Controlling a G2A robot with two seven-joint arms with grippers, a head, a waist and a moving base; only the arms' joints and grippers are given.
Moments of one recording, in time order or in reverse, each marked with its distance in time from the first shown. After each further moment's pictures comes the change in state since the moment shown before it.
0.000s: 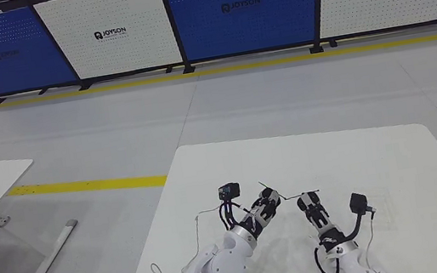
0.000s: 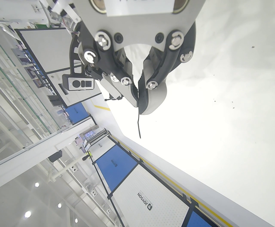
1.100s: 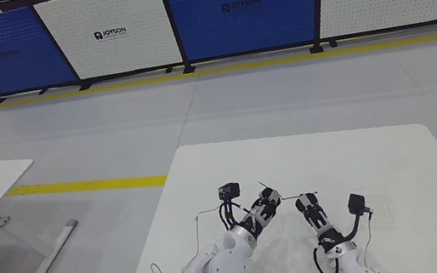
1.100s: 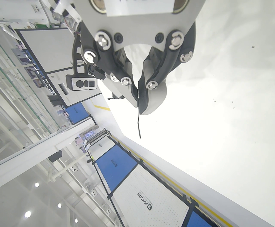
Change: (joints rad) left arm 0.000 0.000 0.000 0.000 0.000 0.000 0.000; right arm -0.011 -0.027 0.028 0.015 0.006 -0.005 0.047
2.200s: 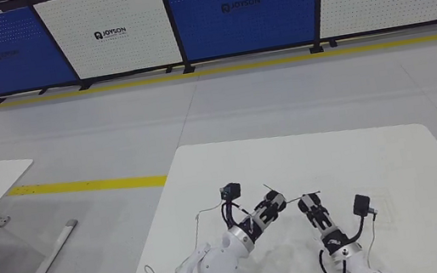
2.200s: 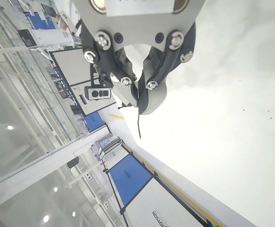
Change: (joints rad) left arm 0.022 0.006 -0.053 -0.009 -0.113 -0.124 -0.126; right arm -0.037 0.002 0.052 -0.029 0.044 -0.065 0.068
